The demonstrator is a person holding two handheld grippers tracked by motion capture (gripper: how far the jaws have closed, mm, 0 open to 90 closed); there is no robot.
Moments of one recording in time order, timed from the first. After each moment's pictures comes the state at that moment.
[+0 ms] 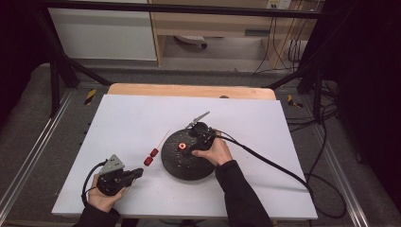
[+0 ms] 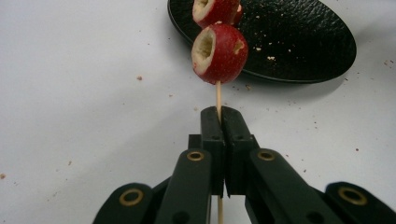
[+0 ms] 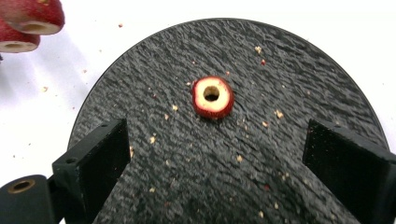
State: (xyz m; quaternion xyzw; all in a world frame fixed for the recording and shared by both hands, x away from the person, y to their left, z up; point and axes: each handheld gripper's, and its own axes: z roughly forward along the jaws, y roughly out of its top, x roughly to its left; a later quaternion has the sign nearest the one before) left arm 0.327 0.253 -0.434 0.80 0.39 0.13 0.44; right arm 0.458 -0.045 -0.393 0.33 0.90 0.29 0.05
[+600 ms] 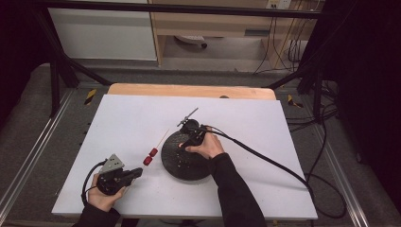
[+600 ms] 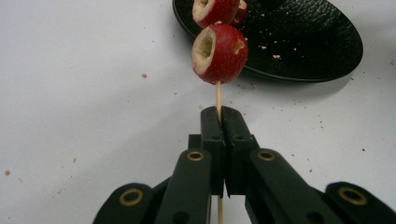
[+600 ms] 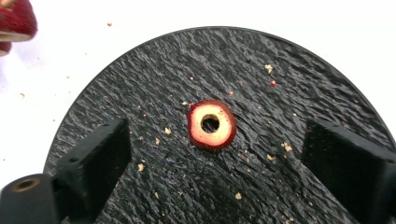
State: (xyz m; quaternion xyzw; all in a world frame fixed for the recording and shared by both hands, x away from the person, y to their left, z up) left arm 0.328 0.254 -0.435 0.80 0.40 0.13 0.43; right arm 0.480 -0.020 -0.402 0.30 0.92 0.26 0.04
